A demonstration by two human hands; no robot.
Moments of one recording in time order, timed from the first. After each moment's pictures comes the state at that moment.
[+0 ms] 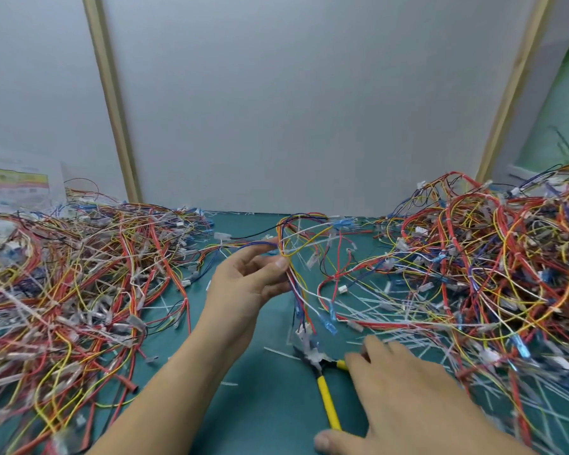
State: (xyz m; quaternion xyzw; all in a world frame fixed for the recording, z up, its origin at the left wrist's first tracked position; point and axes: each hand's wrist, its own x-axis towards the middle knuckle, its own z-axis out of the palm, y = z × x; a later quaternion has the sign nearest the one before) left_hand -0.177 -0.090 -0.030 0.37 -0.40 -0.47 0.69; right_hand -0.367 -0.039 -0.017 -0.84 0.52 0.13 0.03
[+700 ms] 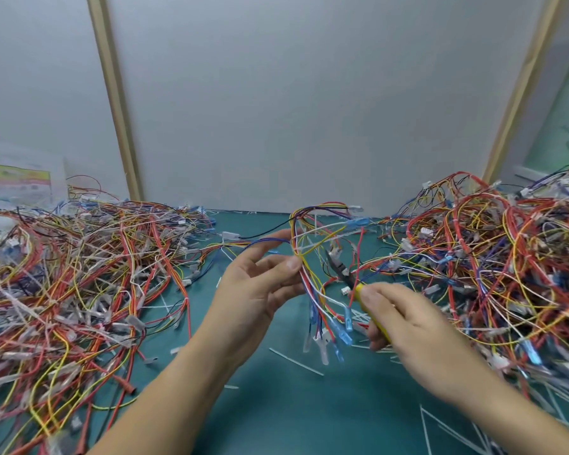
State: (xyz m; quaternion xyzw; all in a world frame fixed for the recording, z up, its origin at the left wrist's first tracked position) left_hand -0.182 -0.088 -0.028 0.29 -0.42 -0.53 0.68; right_hand -0.388 -0.087 -0.022 -0.74 0.46 -0.36 0.34
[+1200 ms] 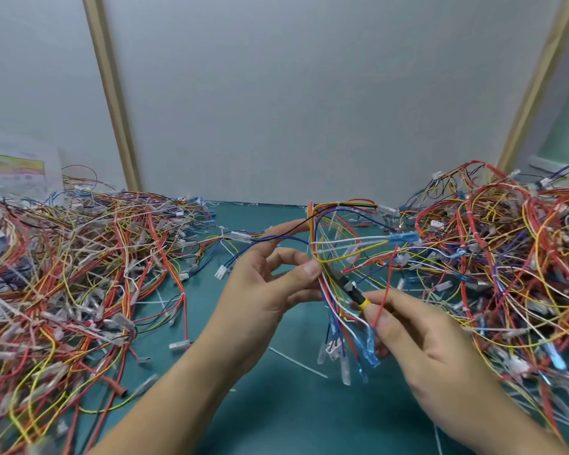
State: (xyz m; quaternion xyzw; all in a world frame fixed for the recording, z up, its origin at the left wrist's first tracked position) left_hand -0.191 -0.087 -0.034 0.28 -0.48 -0.50 0.67; right_hand -0.391 -0.083 -0.045 -0.76 0.38 -0.43 0.30
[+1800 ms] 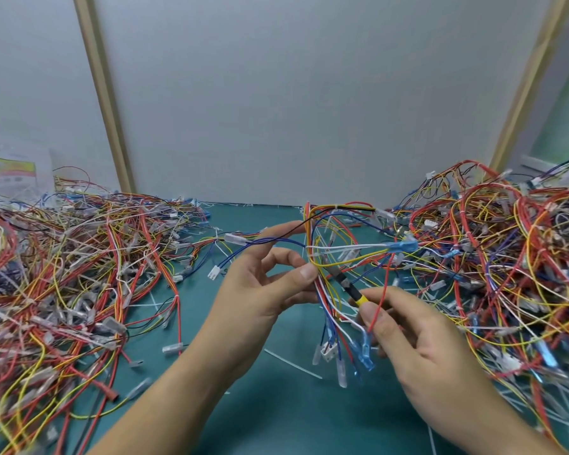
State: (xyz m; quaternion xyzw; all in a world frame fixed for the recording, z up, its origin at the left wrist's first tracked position) left_hand -0.190 -0.088 -0.036 0.26 -0.50 -0.49 0.66; right_hand -0.392 -0.086 -0.053 -0.75 0.39 -0.45 0.29
